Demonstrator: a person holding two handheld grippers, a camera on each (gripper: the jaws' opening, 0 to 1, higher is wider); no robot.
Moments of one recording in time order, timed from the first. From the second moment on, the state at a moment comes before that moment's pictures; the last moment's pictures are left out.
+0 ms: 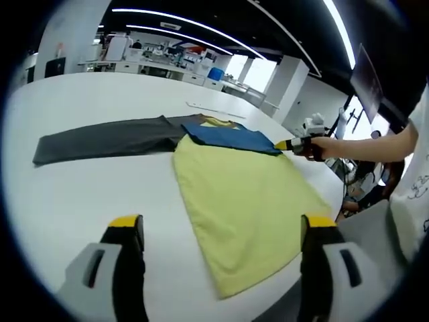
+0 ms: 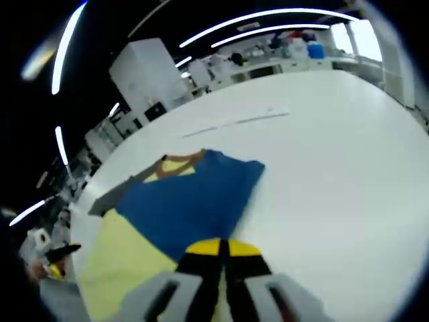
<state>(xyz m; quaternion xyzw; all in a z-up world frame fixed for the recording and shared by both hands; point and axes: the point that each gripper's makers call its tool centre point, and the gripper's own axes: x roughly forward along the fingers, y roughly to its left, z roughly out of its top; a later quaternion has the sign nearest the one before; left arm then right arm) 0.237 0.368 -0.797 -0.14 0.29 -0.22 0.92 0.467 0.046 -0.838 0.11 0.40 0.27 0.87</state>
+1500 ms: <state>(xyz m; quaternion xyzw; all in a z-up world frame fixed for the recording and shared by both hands) 0.260 0.397 -0.757 -0.14 0.26 -0.22 0.93 0.378 0.044 -0.750 0.02 0.29 0.37 0.88</state>
